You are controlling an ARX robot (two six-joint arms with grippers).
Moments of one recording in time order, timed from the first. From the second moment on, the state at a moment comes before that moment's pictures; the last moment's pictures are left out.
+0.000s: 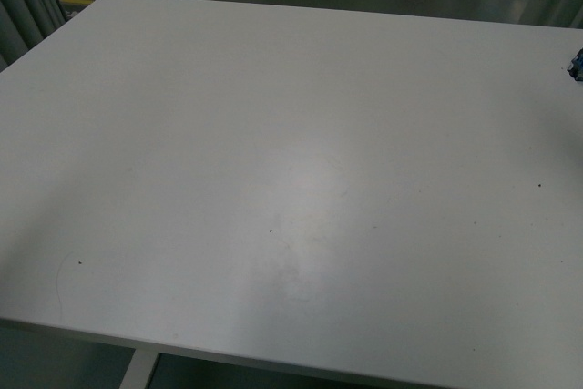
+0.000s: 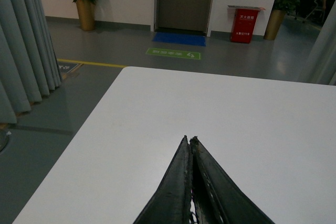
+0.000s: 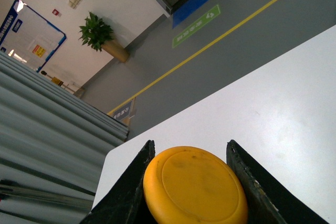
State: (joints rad) left arm 0.00 0.31 0.02 0.31 0.00 -0.01; right arm 0.04 1.24 0.76 0.34 -0.07 0.75
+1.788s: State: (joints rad) left arm 0.00 0.00 0.02 0.00 0.00 -0.01; right arm 0.02 1.87 0.78 1.01 0.28 -0.20
